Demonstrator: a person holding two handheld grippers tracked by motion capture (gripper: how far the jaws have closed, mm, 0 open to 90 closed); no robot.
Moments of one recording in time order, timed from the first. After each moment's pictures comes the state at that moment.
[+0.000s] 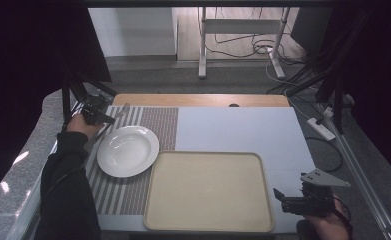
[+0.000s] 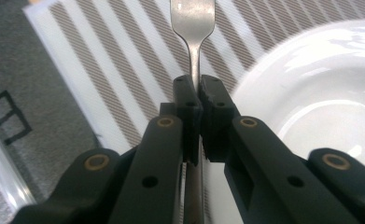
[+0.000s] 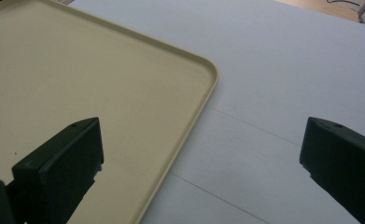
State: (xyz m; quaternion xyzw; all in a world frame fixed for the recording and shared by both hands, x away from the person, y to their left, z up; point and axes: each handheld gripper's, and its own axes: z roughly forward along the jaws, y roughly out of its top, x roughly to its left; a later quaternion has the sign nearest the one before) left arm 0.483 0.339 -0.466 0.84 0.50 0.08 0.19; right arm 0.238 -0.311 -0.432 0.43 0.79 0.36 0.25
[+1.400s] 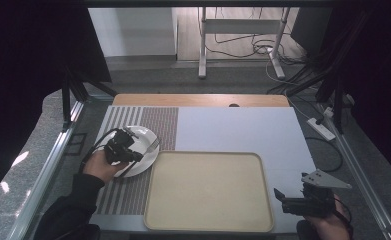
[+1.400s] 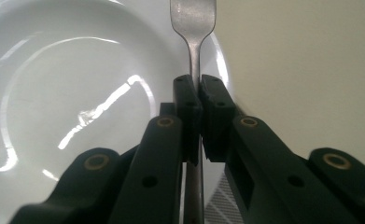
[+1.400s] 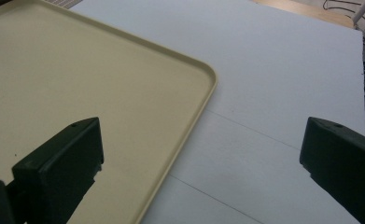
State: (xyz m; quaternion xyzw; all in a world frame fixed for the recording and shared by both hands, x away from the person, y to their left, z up) left arm 0.353 0.215 -0.463 0.89 0.40 0.03 0.21; right arm 0.235 -0.311 -0.431 0.43 0.78 0.36 0.26
